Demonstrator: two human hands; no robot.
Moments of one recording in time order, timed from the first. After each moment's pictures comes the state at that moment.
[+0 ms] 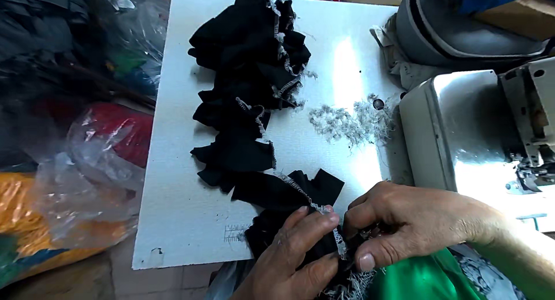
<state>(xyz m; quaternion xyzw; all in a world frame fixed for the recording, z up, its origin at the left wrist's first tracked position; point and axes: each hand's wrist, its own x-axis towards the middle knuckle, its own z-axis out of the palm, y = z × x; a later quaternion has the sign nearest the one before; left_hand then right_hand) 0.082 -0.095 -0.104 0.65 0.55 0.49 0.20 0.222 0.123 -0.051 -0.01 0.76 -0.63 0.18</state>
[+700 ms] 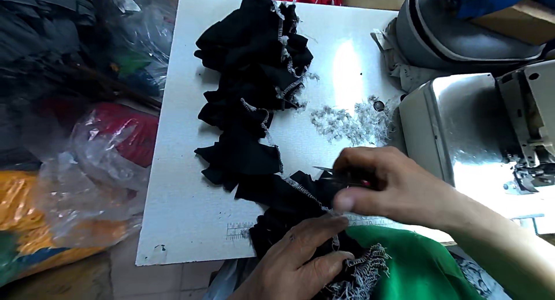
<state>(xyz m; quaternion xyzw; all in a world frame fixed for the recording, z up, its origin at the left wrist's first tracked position) 0.081 -0.094 -0.102 0.66 0.52 0.48 0.24 0.202 0.108 -0.039 0.16 0.83 -0.53 -0.04</state>
